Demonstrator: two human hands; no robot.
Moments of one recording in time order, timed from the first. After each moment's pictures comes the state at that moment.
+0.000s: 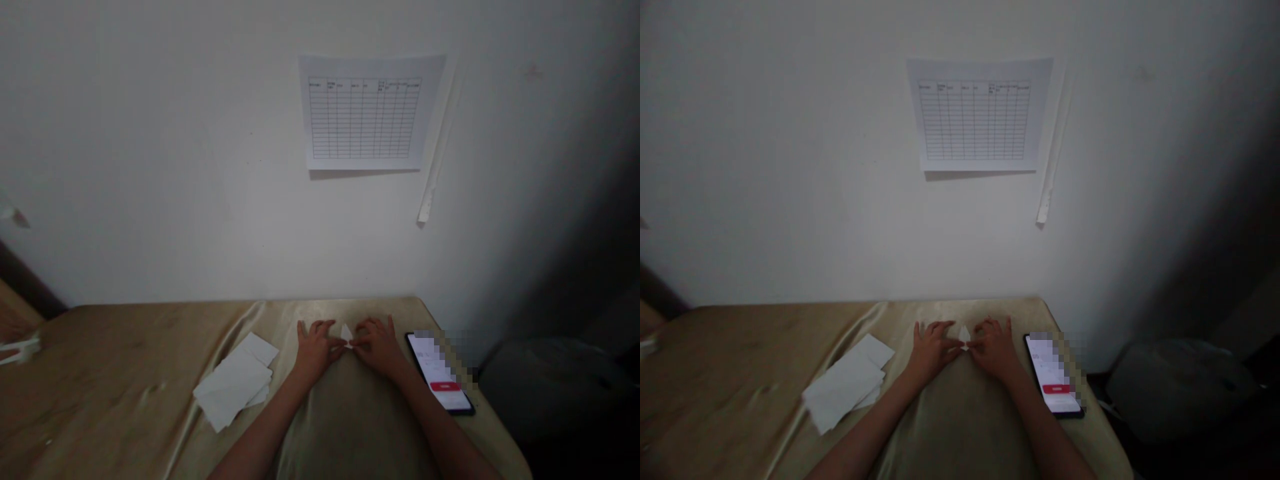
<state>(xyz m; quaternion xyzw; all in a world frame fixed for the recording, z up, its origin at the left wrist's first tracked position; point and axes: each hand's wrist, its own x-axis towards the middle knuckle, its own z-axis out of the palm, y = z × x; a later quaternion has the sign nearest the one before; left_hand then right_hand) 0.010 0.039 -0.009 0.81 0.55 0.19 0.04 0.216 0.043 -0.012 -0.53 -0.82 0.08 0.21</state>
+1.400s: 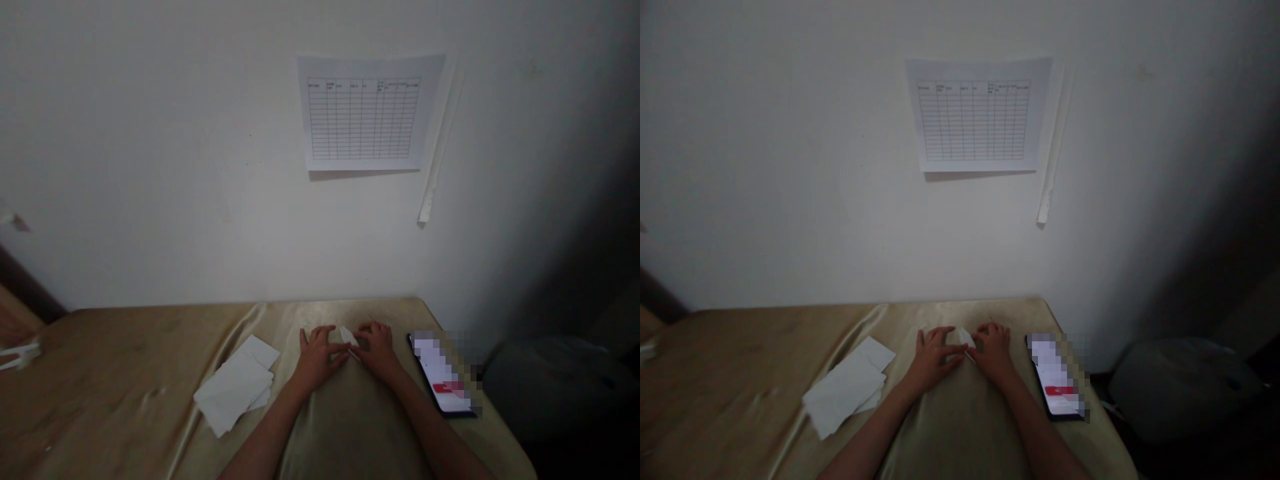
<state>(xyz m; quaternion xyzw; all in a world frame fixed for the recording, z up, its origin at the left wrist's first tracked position) 0.002 0.033 -0.020 0.82 0.53 0.19 0.07 0.204 0.053 -0.041 -0.60 -0.74 0.09 0.28</state>
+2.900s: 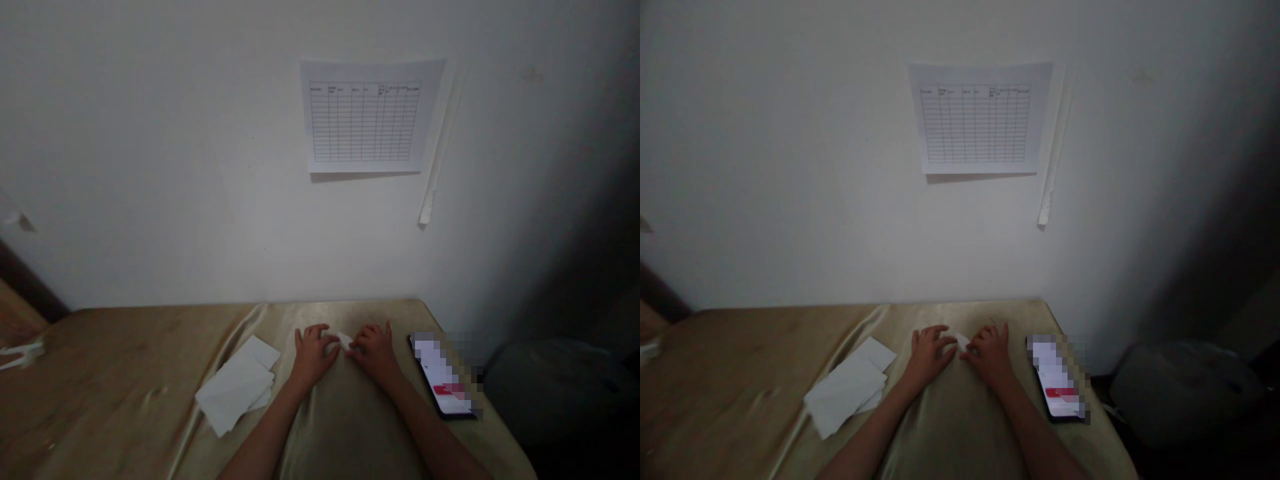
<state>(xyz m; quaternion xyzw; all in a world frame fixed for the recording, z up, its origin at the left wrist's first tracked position) -0.004 0.040 -0.023 0.78 0.58 0.24 0.06 0.197 0.039 -0.023 -0.55 -0.79 0.07 0.27</state>
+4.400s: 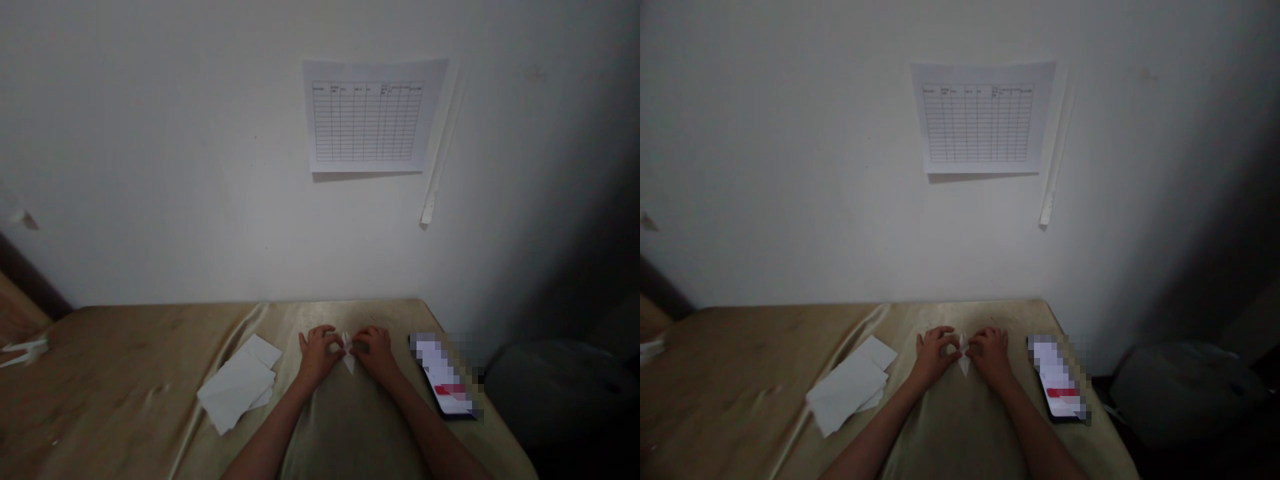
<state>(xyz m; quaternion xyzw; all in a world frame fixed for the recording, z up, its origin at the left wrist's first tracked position) 0.010 0.038 -0.016 0.74 0.61 0.24 0.15 0.195 0.047 -0.037 -0.59 -0.74 0.13 0.30</state>
